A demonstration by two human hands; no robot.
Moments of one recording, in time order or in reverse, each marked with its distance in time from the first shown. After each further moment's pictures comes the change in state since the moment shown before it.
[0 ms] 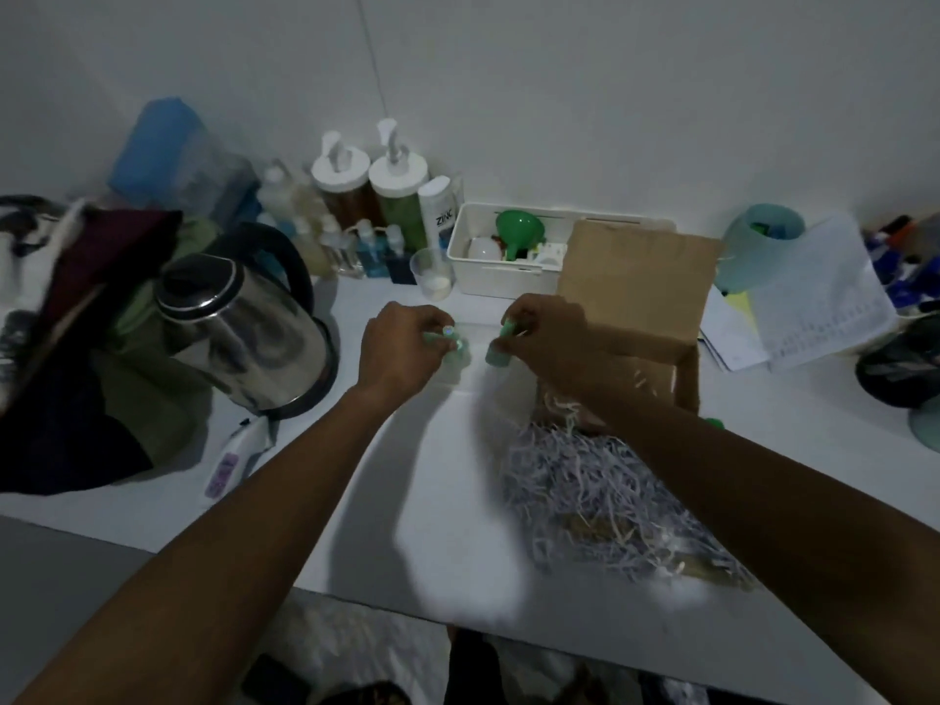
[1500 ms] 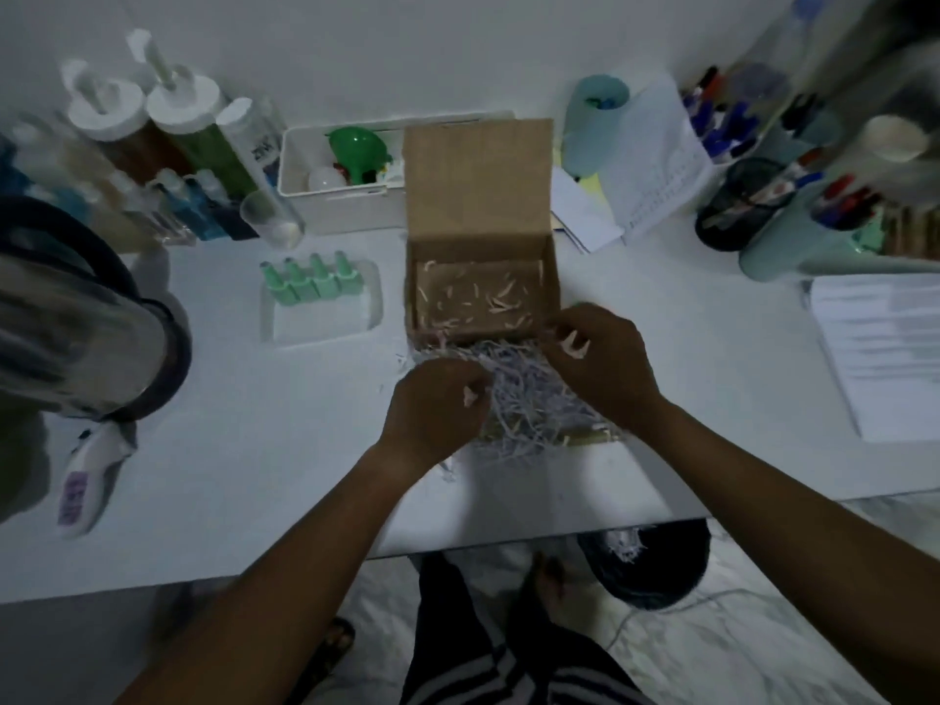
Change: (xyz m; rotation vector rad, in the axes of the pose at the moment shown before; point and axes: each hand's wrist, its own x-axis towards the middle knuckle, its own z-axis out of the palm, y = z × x) left_hand -0.137 0.098 0.109 0.004 -0.335 0.334; right_hand -0.174 0.125 -0.098 -0.203 0.302 -0.018
